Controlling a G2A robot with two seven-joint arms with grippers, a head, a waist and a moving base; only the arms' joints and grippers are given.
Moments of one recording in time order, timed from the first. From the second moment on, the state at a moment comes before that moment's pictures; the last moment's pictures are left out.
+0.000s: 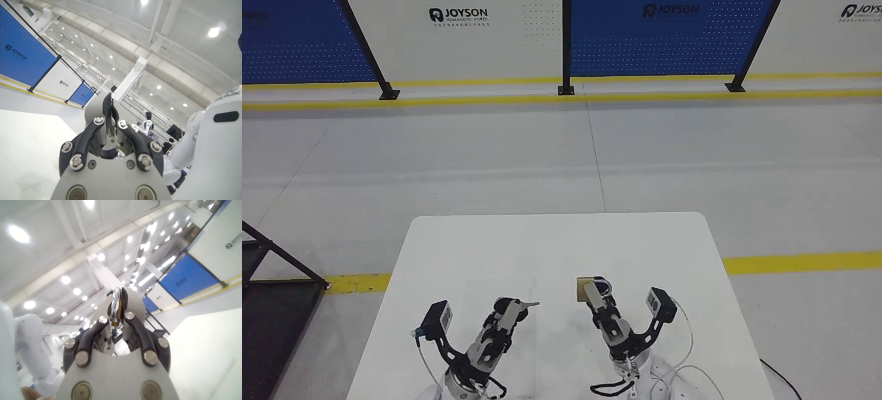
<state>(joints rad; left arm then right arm) 1.99 -1.17 -1.25 -1.81 0.62 -0.92 0.43 -1.59 -1.28 0.87 -1.46 -0.65 -0.93 -0.69</state>
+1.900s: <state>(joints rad) 1.88 -1.22 -1.11 -1.74 0.74 -0.77 0.48 -1.60 -1.35 0.86 -1.40 -0.89 -0.93 -0.81</state>
